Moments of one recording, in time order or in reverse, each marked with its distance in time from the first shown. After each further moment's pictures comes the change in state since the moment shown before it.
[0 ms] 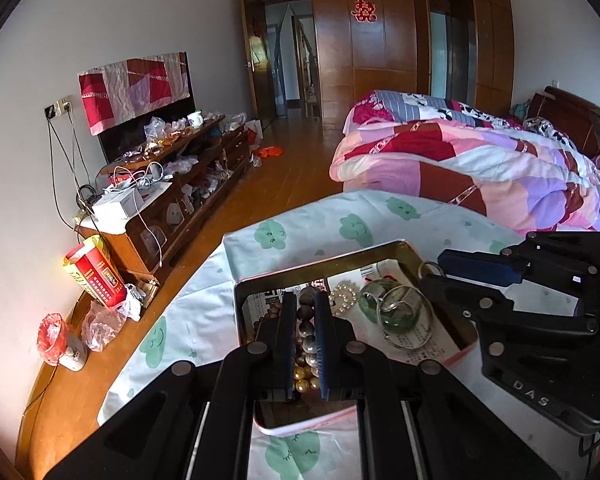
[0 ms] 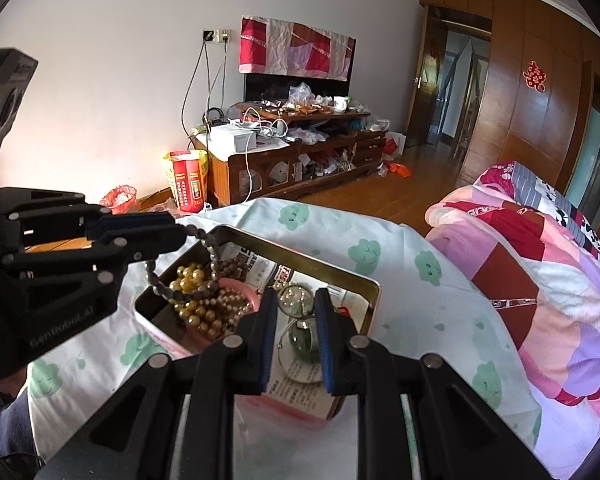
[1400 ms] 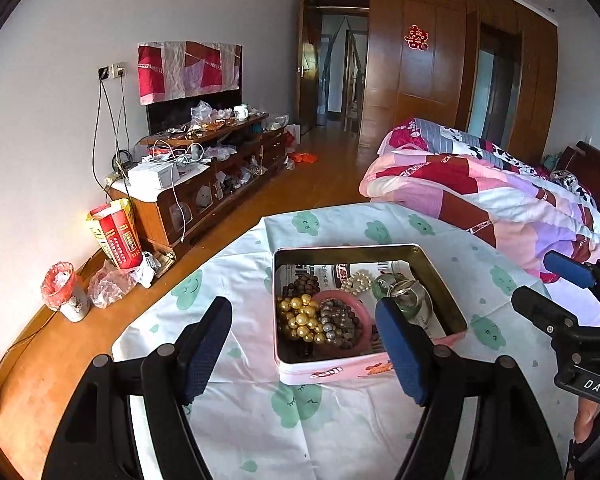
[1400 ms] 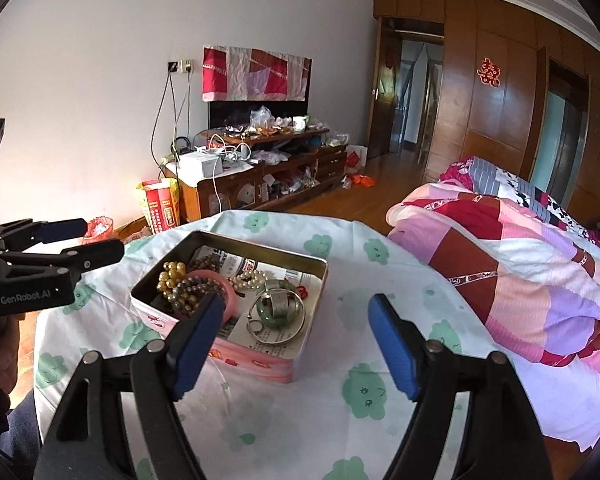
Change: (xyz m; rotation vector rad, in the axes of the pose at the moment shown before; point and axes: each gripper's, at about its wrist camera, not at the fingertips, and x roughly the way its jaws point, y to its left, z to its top) left arm -0.058 0.018 -0.033 -0.202 -0.051 0.062; right arm -0.065 -0.013 -0.032 0.100 -0.098 -0.109
